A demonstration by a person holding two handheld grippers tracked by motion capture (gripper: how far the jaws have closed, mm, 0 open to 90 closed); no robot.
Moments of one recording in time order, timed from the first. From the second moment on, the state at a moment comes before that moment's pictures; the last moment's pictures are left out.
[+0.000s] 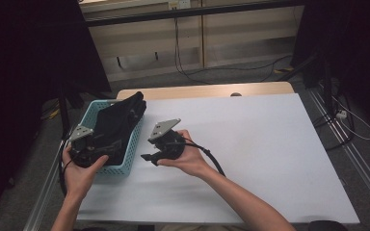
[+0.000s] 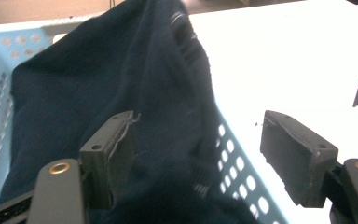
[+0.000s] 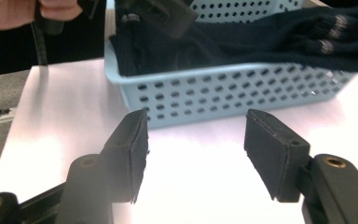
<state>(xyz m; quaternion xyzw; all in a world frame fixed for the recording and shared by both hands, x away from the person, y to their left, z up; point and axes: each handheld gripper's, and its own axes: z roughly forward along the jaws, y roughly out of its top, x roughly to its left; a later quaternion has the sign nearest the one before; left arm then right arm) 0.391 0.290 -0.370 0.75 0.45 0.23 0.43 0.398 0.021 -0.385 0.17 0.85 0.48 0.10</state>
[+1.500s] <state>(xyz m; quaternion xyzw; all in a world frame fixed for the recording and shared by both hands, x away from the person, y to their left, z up) 0.523 0.236 -0.379 0.77 0.45 0.23 0.39 0.362 -0.078 -0.408 0.22 0.85 0.47 0.11</state>
